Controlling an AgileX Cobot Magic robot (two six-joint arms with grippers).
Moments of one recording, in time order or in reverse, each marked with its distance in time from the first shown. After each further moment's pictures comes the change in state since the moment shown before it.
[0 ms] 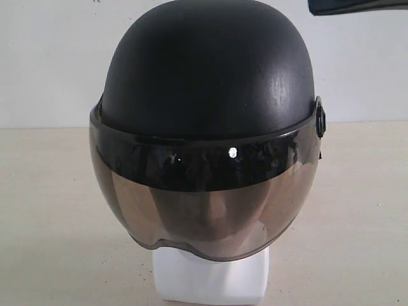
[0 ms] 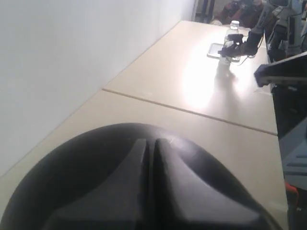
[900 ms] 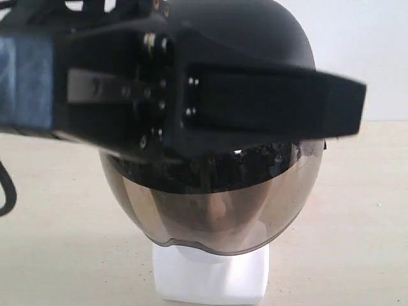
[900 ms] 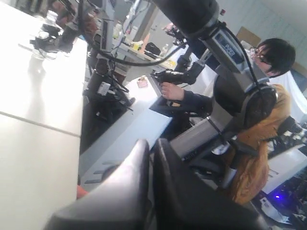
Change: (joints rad) left arm -0.333 -0.035 0.440 -0.518 0.164 0.216; right arm -0.018 0.020 0.010 -0.644 -0.499 0.702
